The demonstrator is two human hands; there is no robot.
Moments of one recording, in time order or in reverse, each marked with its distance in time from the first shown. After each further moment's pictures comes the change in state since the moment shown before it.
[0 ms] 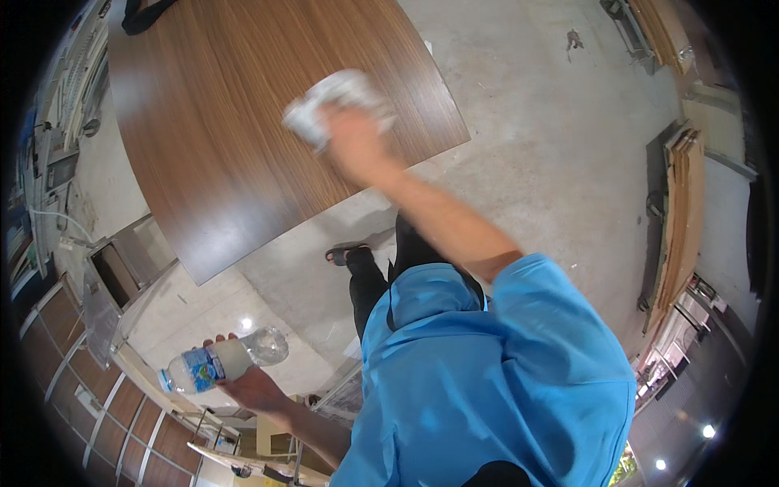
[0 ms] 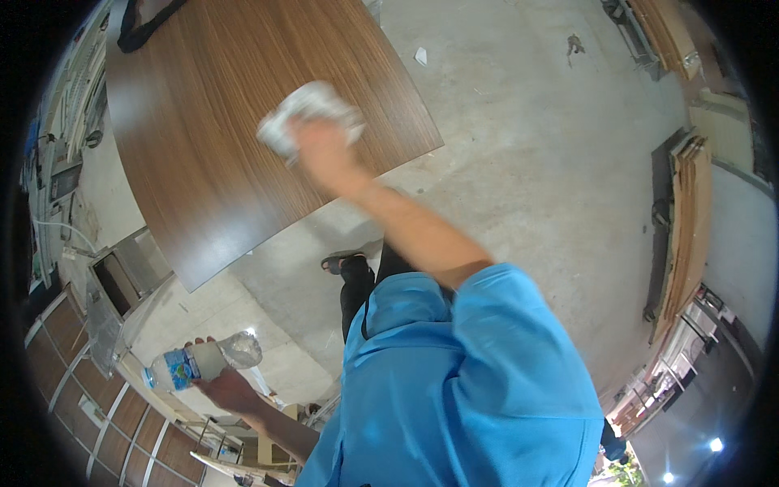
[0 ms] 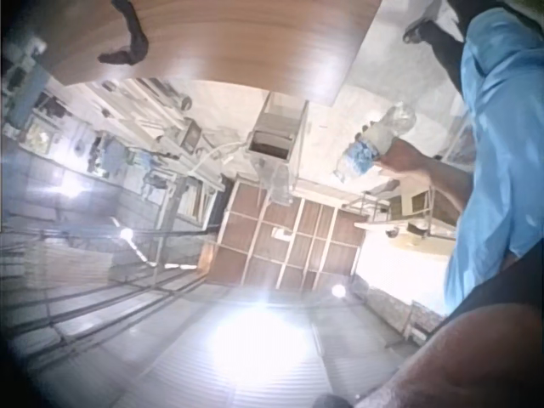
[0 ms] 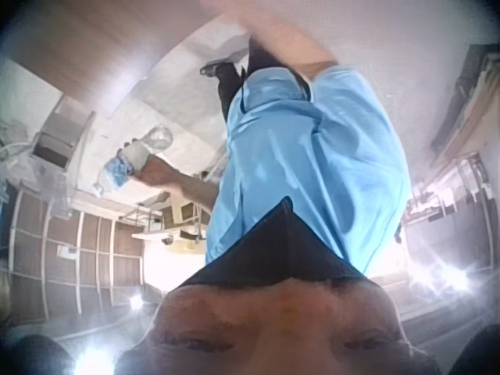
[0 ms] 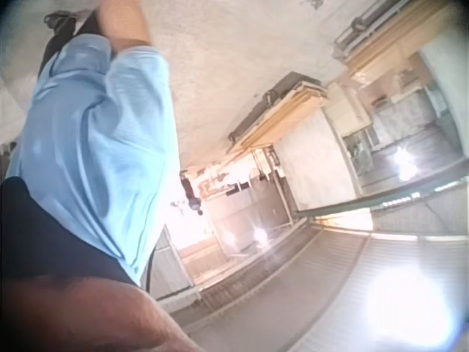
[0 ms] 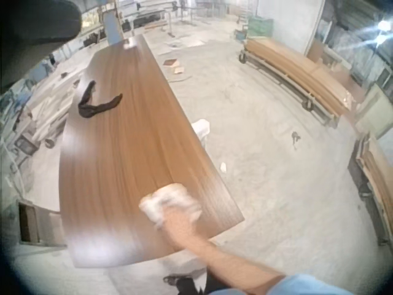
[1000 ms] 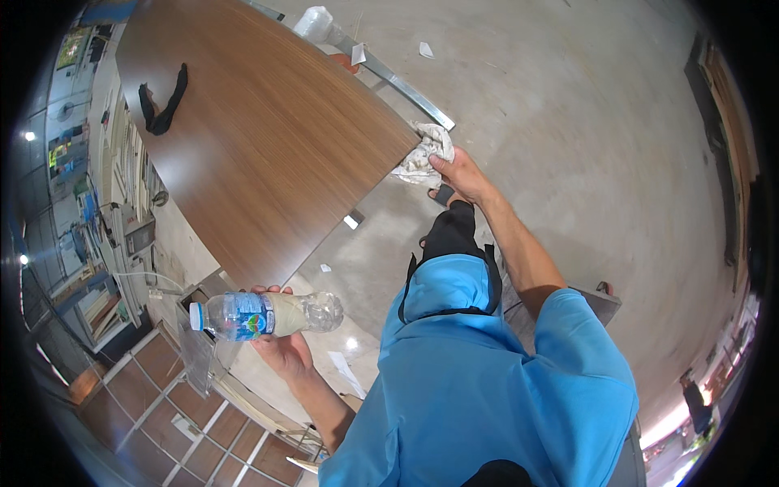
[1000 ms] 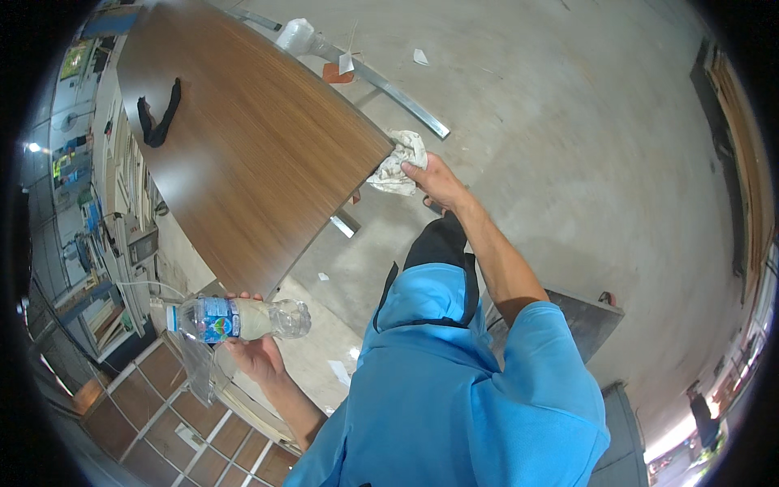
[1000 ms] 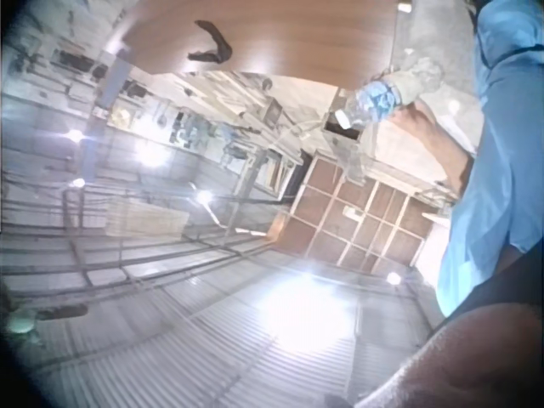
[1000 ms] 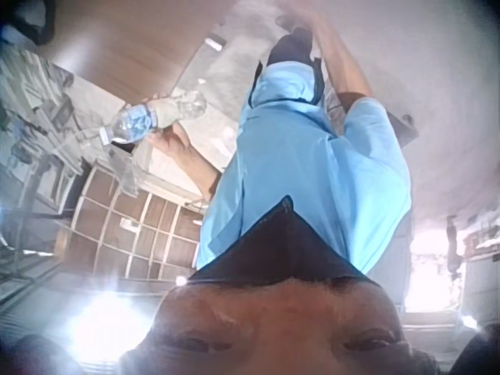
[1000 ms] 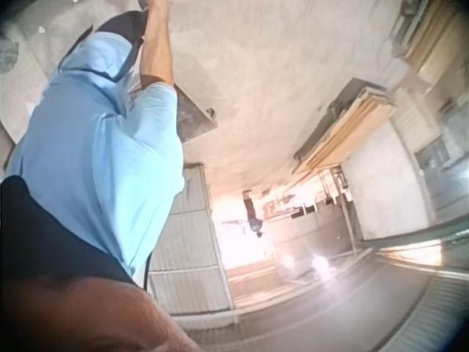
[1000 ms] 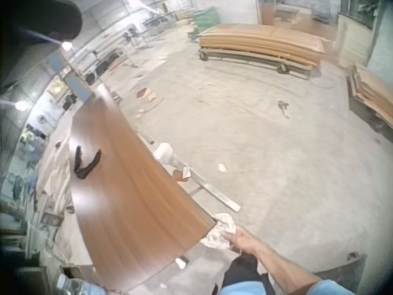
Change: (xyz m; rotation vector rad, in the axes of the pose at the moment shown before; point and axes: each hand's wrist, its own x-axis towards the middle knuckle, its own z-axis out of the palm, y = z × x) left_hand -0.002 0.030 0.172 -0.052 -0.533 -0.106; right_hand -0.159 0.179 -0.004 1.561 0.035 0.592
